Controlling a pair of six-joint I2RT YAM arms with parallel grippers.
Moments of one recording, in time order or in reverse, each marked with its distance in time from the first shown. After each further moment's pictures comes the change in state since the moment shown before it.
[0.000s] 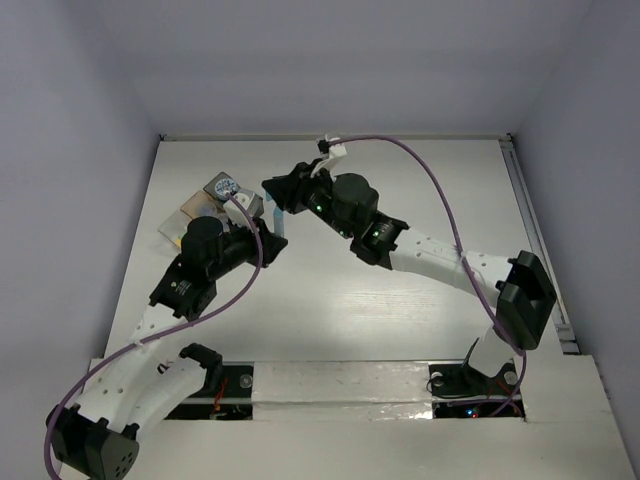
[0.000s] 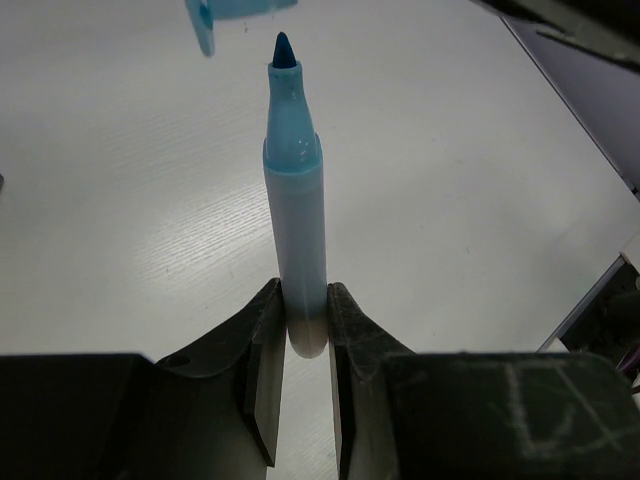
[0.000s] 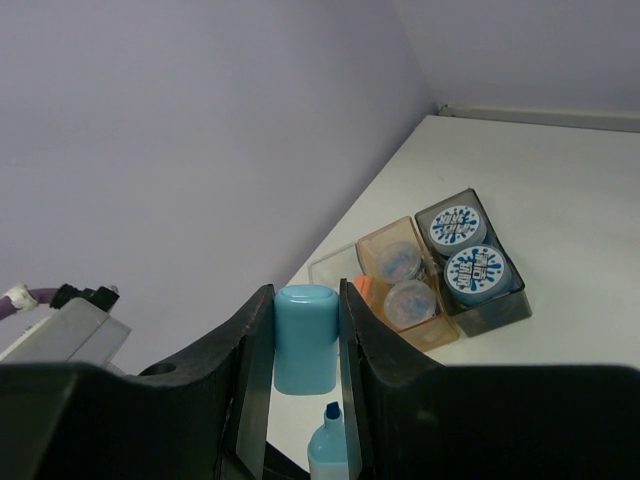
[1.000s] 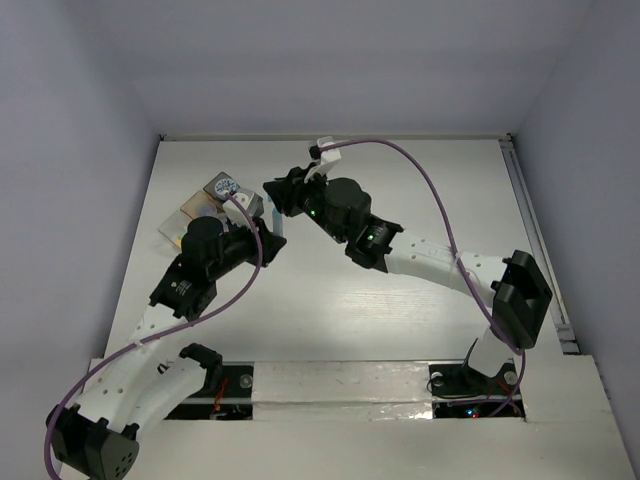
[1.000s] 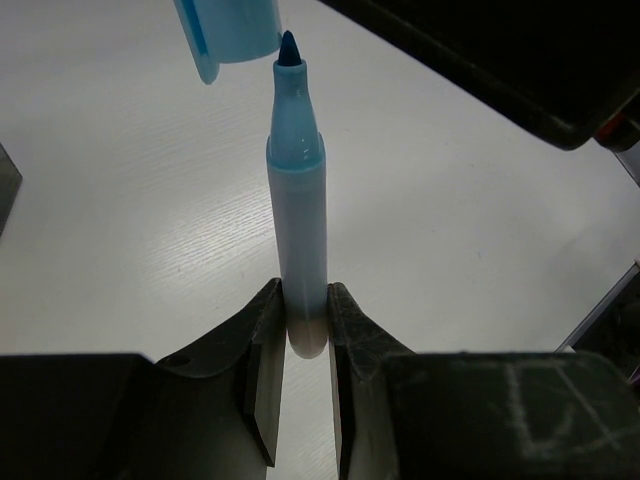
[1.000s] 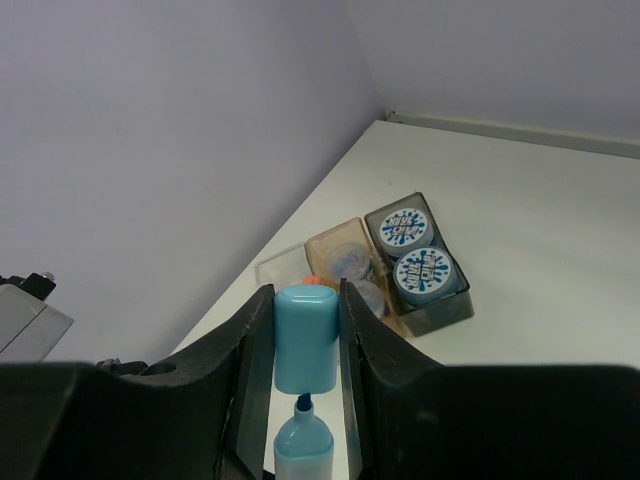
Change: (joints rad) left arm 0.000 0.000 0.000 -0.001 -0.031 0.000; right arm 0.037 0.026 0.010 -0.018 0.104 -0.131
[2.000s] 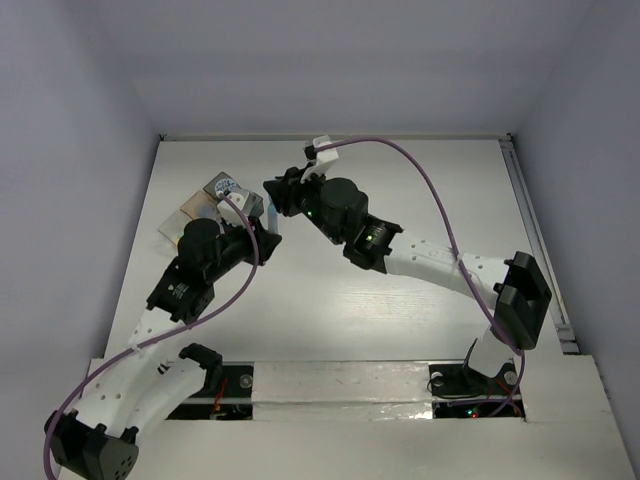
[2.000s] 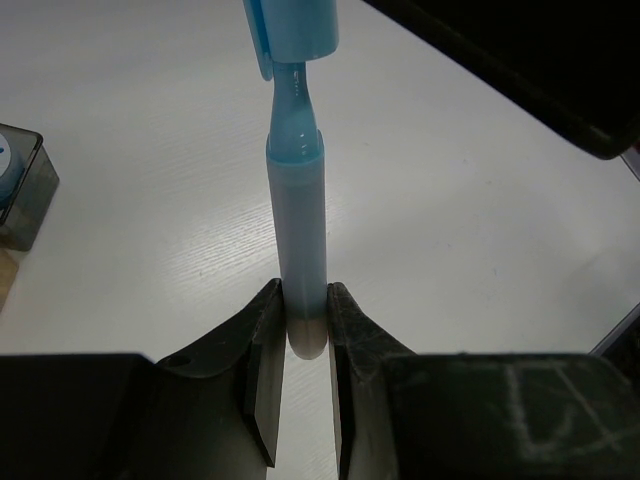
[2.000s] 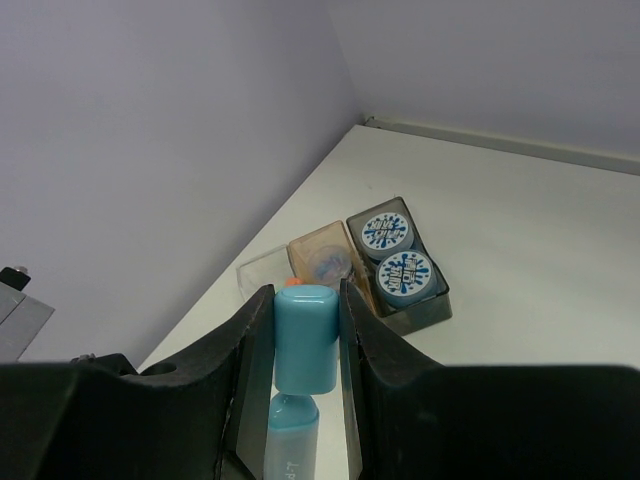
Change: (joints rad) left arm 0.000 -0.025 0.000 -0.006 -0.055 0.007; right arm 0.026 -0.001 0.039 -0.053 0.071 -0.064
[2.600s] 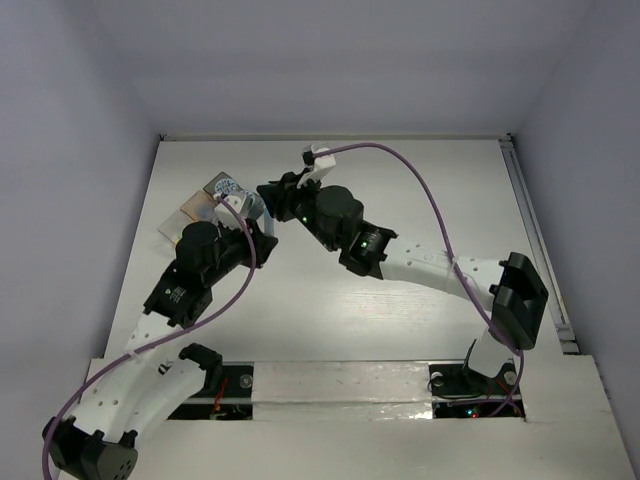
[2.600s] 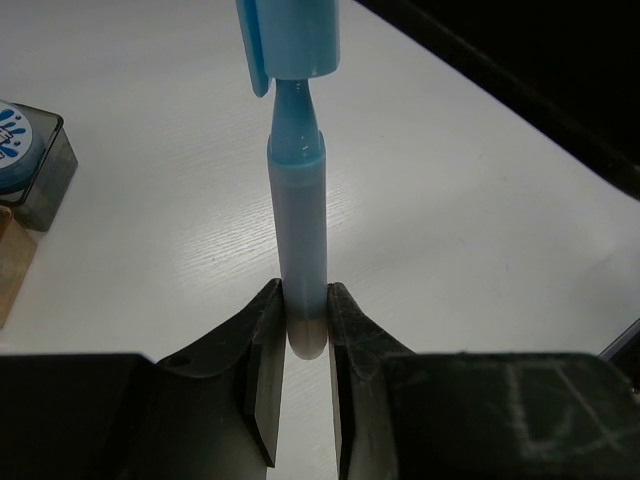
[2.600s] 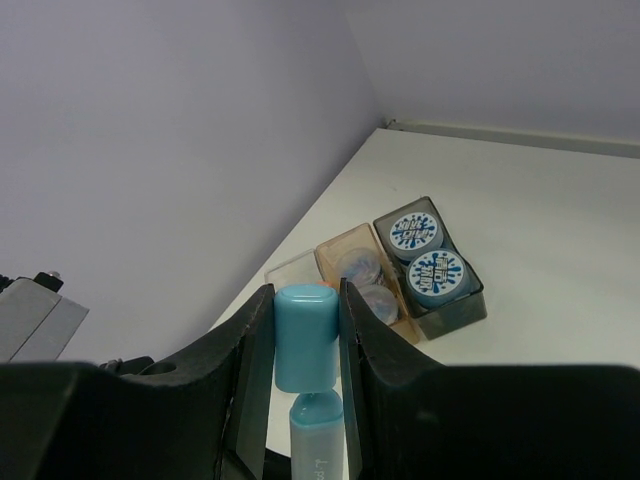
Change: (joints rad) left arm 0.000 -0.032 0.000 -0.045 -0.041 0.000; right arm 0.039 0.013 -0.011 0.046 -0.001 0.056
